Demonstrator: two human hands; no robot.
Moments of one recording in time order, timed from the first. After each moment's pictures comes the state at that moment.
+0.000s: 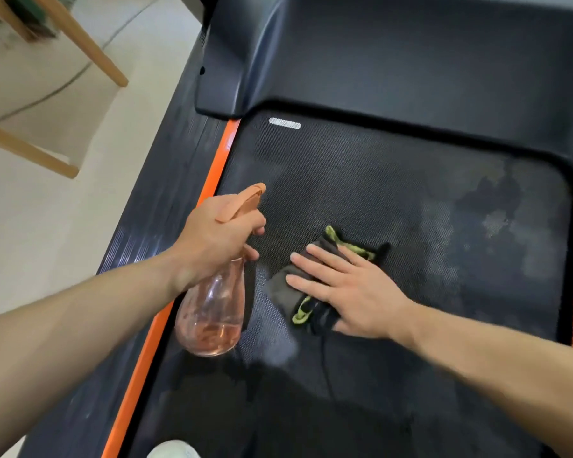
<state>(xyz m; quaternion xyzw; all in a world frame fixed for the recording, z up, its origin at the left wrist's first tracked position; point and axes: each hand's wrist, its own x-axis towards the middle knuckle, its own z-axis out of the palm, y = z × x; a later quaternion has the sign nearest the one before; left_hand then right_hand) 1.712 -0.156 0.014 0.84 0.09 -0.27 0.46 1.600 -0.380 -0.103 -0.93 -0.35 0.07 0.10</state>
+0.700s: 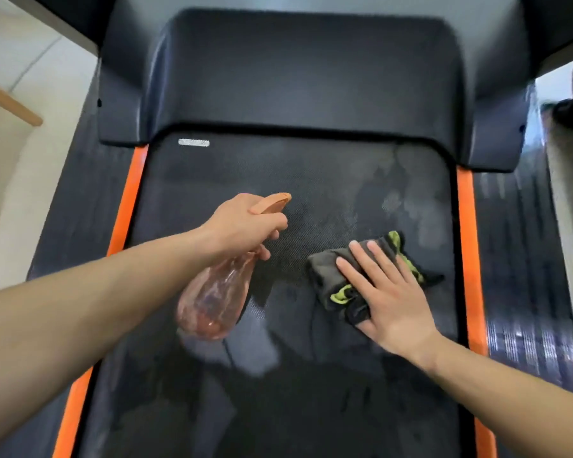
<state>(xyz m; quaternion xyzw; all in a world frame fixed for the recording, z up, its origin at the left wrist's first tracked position) 1.708 -0.297 0.009 0.84 -0.04 -0.41 0.36 1.499 -0.497 -0.100 -1.00 -0.03 0.05 0.07</state>
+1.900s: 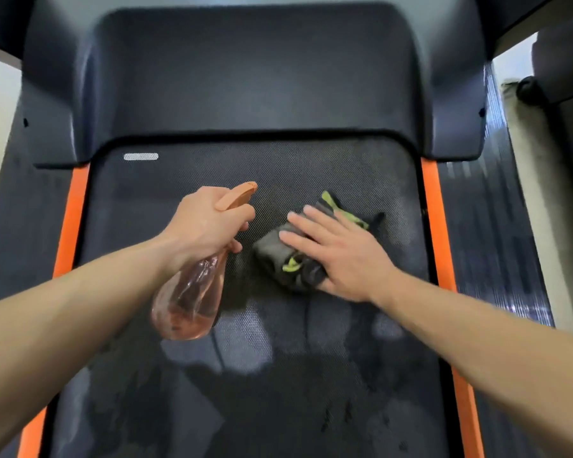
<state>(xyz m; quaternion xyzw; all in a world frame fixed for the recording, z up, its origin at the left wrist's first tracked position) 1.722 -0.333 0.000 0.89 -0.05 -0.31 0.32 1.577 -0.527 -0.103 -0.99 -0.14 0.01 0.08</state>
